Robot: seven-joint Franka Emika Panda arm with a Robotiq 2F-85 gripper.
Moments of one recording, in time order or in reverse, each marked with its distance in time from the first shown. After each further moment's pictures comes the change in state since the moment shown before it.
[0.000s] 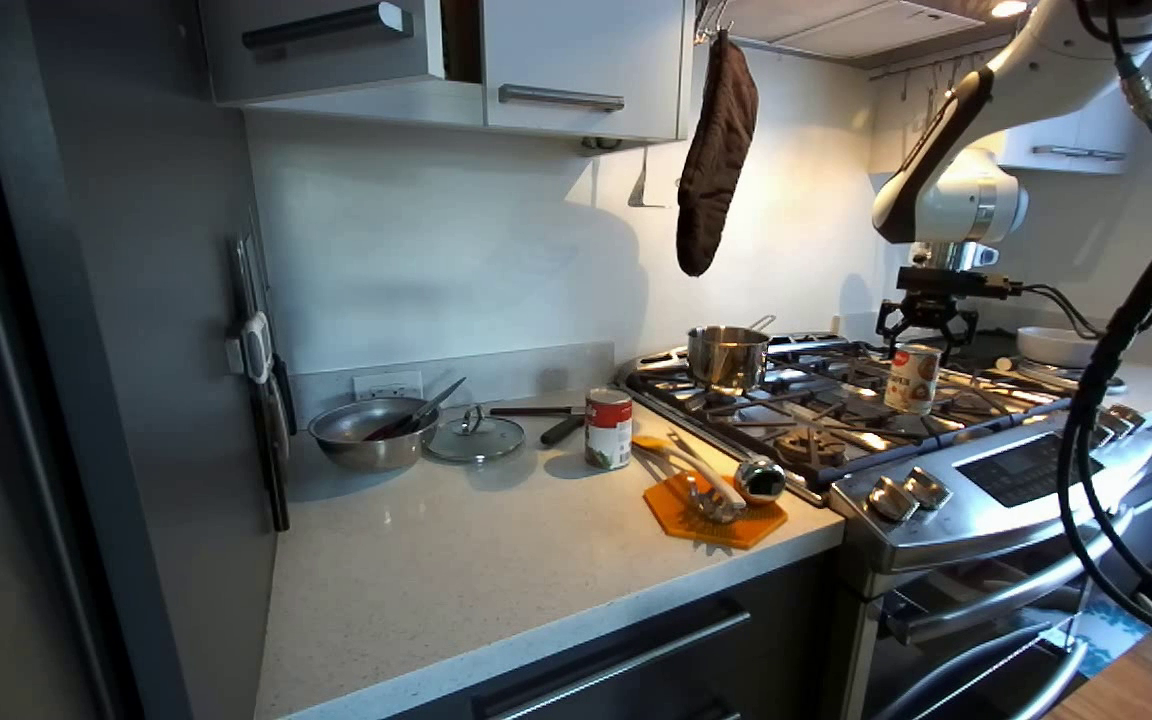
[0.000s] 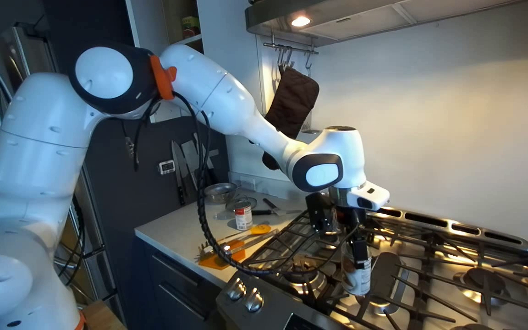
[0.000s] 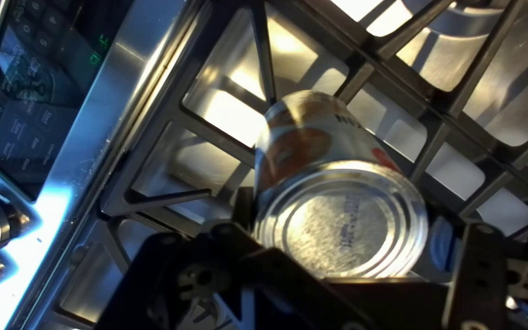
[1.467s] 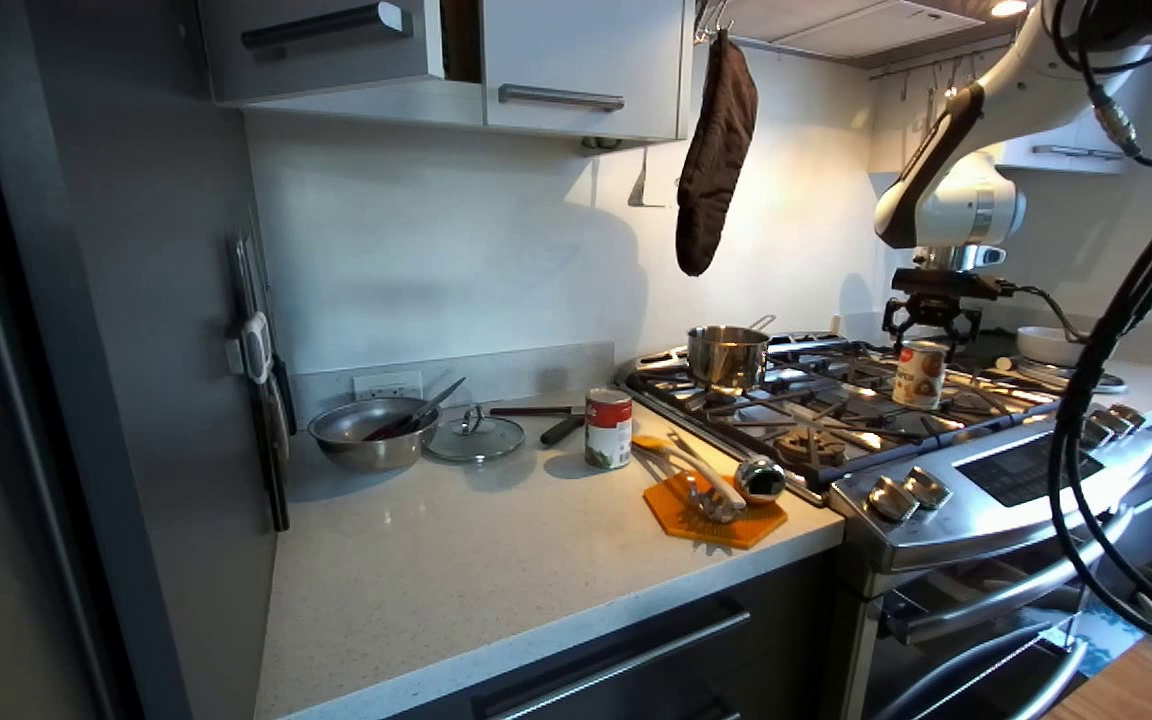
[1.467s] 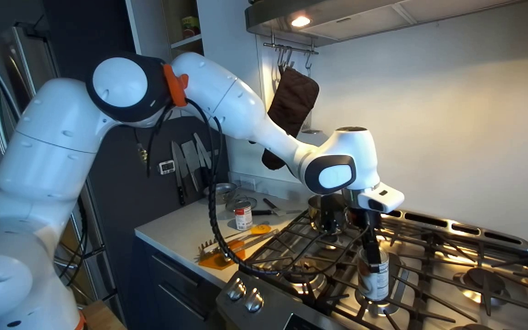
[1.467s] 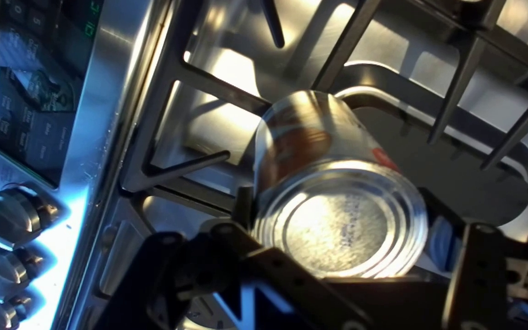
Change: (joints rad) arm 0.000 0.080 -0.040 0.102 -0.006 0.001 0.140
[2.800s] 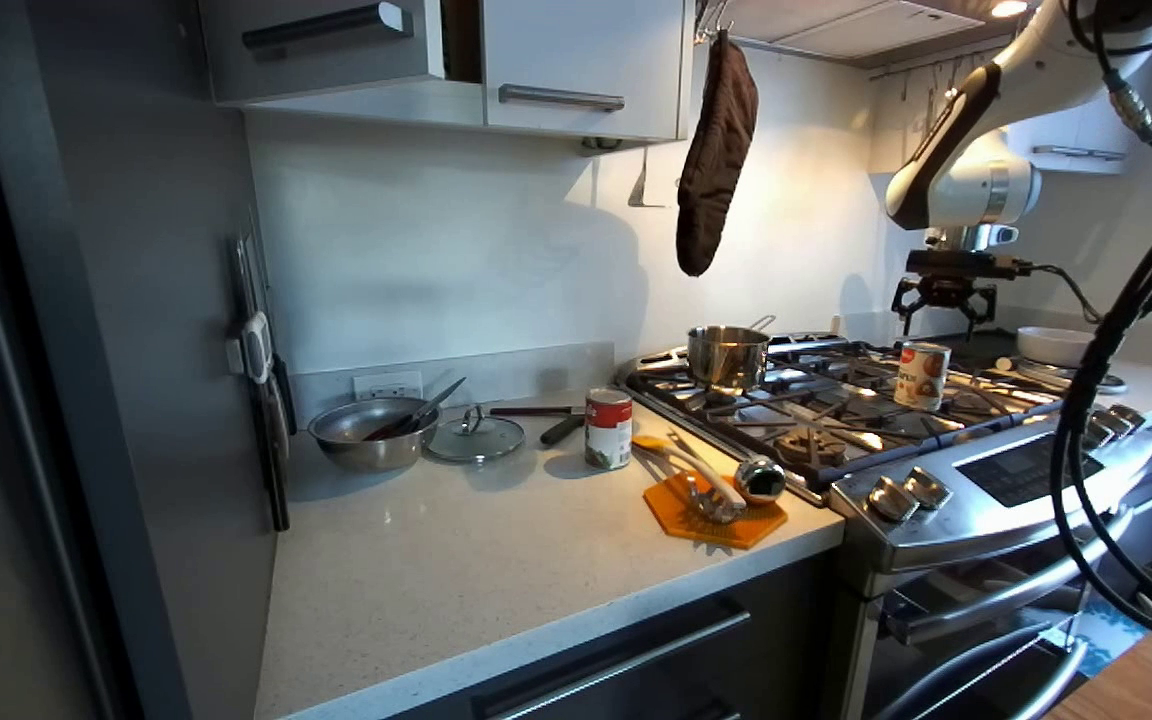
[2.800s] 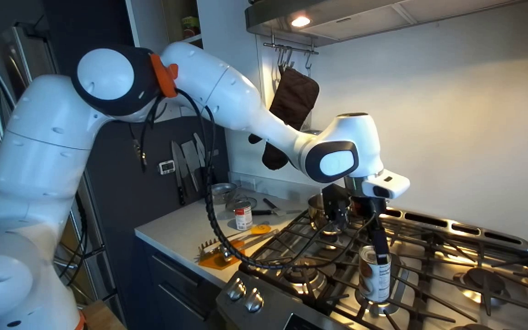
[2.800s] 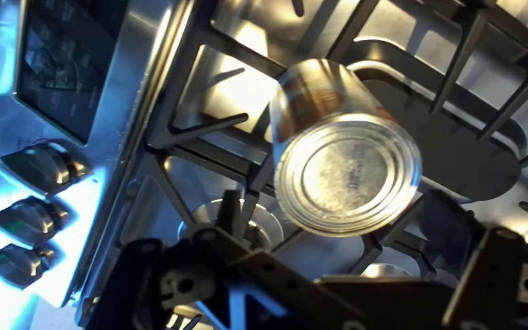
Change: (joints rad) arm -0.001 -0.057 -0.024 -0.004 -0.036 -0.027 -0.039
